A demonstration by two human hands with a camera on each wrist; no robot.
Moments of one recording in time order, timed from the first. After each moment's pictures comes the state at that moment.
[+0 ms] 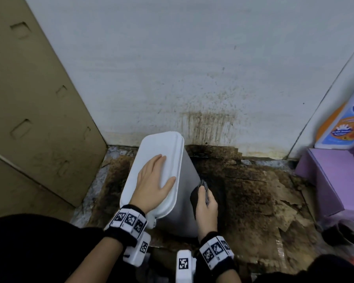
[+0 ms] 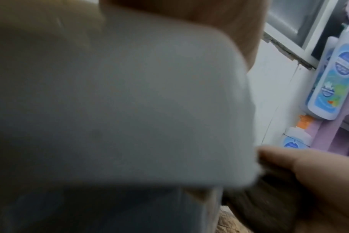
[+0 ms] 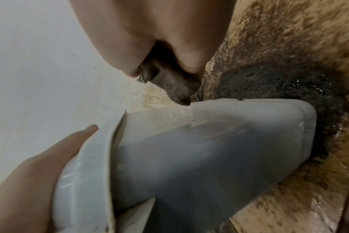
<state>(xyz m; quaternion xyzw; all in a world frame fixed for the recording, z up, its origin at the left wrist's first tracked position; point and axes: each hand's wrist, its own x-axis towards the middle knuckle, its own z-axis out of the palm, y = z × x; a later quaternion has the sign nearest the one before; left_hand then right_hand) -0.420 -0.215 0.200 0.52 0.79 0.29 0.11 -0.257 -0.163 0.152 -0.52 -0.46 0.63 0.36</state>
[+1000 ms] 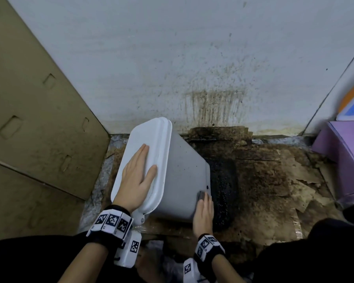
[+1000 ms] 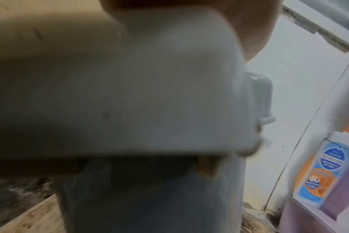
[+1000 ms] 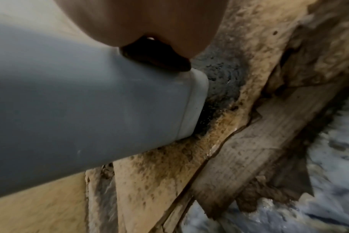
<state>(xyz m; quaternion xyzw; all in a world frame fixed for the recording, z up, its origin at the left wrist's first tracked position) -0.472 -0.243 0.180 0.50 0.79 0.31 0.15 -0.286 -0.190 0.006 -0.58 -0.59 0.51 0.23</state>
